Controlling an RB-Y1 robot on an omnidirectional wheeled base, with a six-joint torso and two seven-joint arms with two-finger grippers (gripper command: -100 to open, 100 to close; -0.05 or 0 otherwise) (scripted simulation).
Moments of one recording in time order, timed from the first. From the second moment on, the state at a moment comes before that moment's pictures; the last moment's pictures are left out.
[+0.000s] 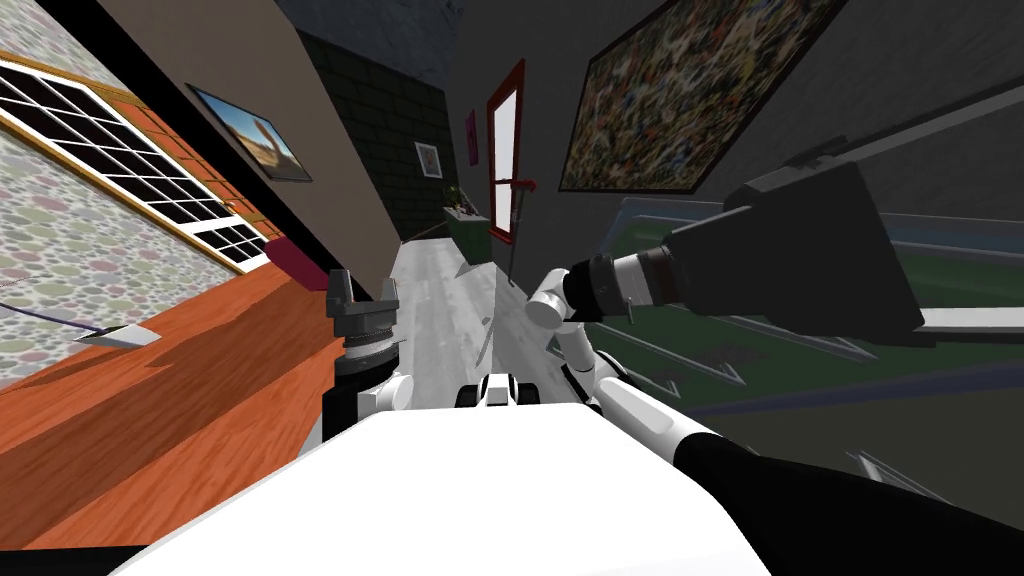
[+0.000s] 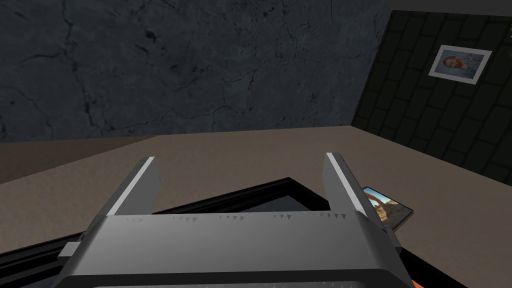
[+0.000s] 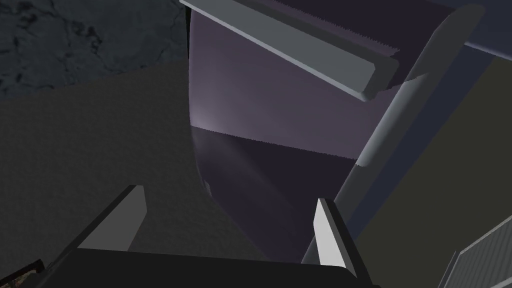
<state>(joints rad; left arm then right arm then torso) 0.50 0.04 0.02 -2.29 0.09 -0.59 -0.02 -0.59 -0.22 0.35 -2.24 -0.63 -1.43 0.46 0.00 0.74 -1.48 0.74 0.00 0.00</state>
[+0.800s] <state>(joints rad) 0.50 0.04 0.02 -2.29 0.09 -0.59 -0.02 -0.51 -0.26 0.29 -2.14 -0.41 -1.41 0.61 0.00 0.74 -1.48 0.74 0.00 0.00</state>
